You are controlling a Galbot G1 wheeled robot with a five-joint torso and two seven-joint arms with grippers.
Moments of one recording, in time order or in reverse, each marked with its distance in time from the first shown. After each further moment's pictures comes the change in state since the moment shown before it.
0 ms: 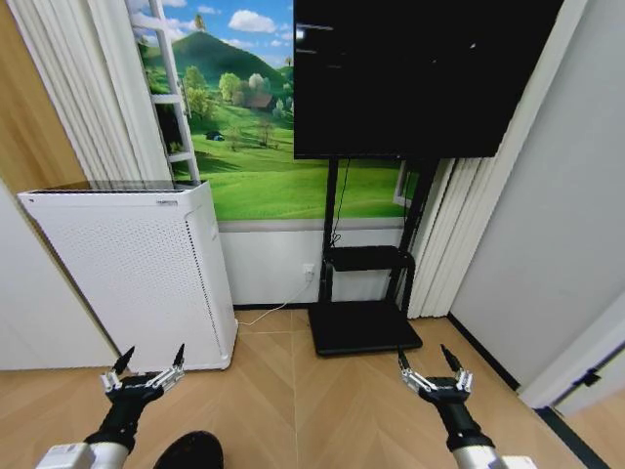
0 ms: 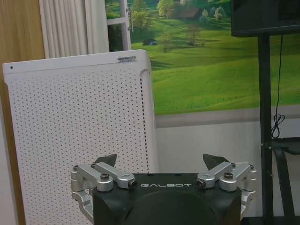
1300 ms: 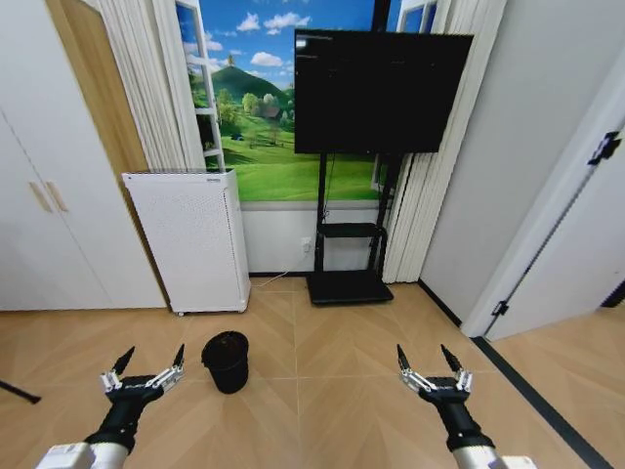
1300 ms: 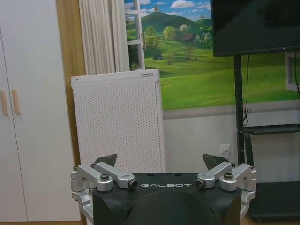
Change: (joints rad) left arm 0.000 0.000 0.000 0.000 0.000 0.000 0.000; right arm 0.000 0.000 0.000 0.000 0.000 0.000 0.000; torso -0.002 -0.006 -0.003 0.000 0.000
